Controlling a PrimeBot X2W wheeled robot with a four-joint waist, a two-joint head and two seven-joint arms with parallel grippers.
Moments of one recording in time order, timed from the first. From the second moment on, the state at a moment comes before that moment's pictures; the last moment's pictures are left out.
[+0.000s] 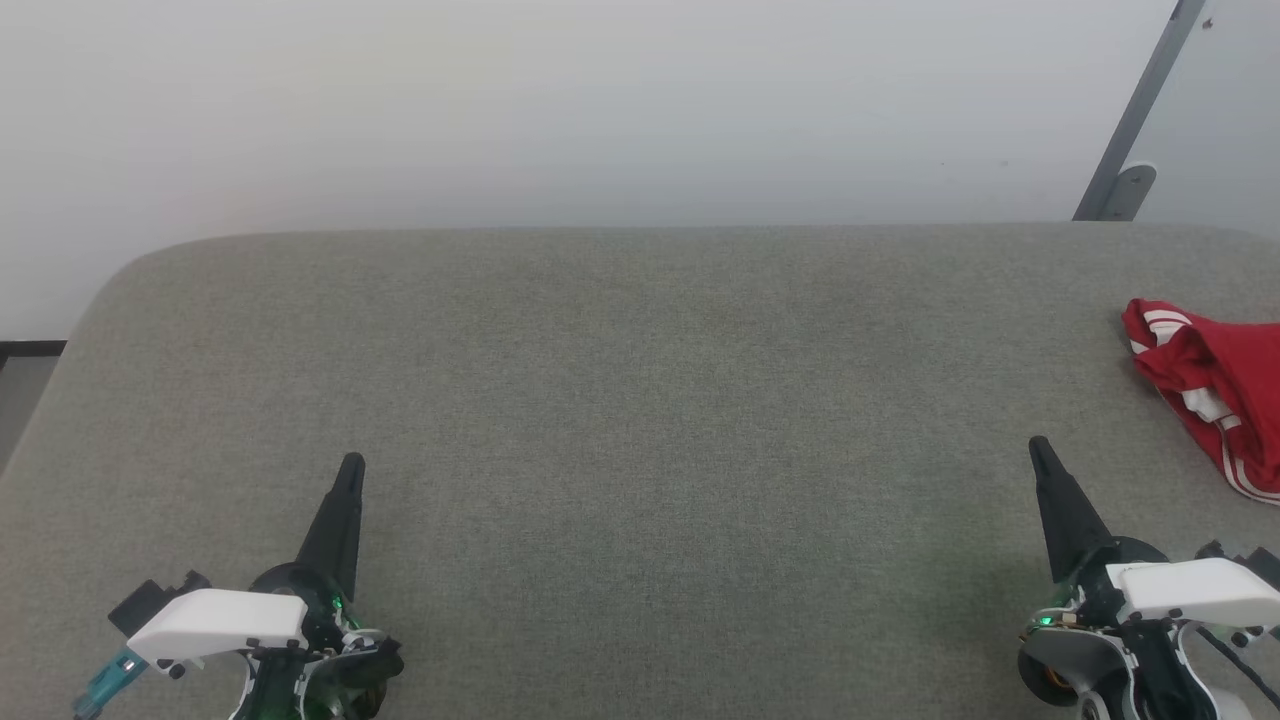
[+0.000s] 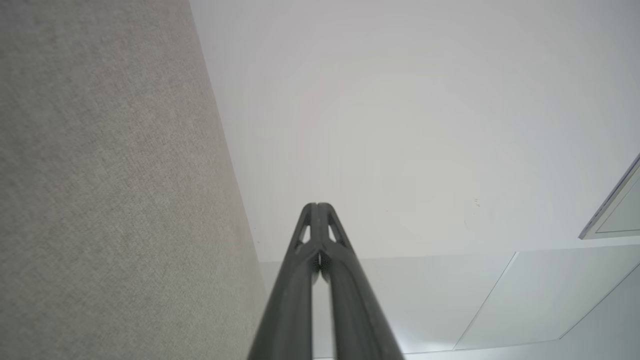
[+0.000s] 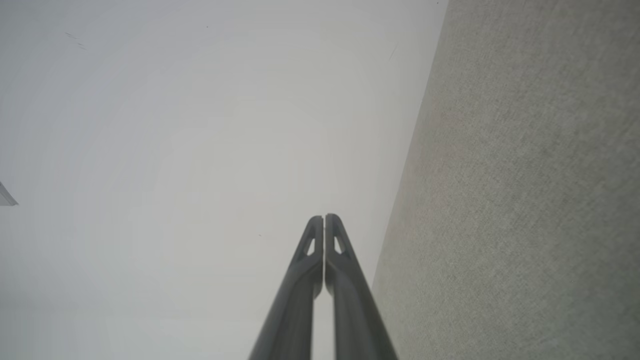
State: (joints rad) left arm -0.10 0.05 0.11 0.25 -1.61 -0.13 0.11; right arm -0.11 -0.05 -0.11 0.25 1.61 0.13 0.11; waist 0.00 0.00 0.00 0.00
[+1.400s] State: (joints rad) left arm -0.10 0.05 0.11 0.25 -1.61 -0.13 0.11; right arm -0.11 -0.05 -0.11 0.25 1.61 0.13 0.11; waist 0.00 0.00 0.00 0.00
